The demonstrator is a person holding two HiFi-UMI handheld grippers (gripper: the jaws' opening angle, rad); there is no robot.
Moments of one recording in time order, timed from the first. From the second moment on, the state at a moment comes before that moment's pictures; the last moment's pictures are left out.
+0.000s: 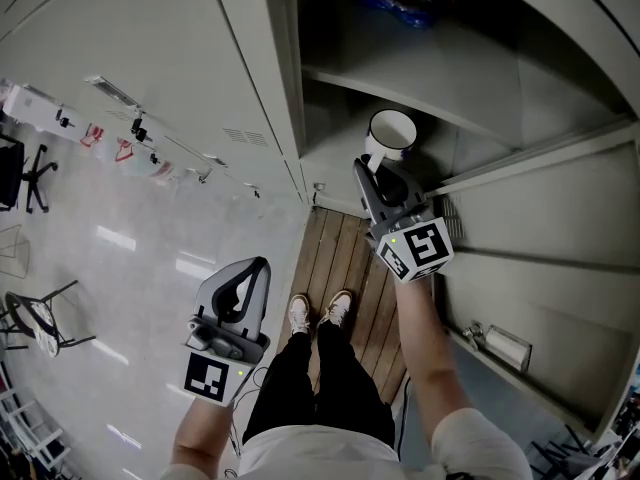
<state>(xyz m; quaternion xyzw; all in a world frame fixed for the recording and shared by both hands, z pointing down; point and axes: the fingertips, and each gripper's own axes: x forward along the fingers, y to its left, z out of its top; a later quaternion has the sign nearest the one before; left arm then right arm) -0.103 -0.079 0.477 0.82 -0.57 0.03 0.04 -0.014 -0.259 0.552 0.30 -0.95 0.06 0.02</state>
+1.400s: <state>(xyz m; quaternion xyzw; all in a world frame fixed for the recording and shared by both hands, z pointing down) -0.129 -0.045 0.375 0.82 -0.57 -0.02 -0.03 0.015 -0.107 0.346 0.23 -0.97 0.00 -0.03</state>
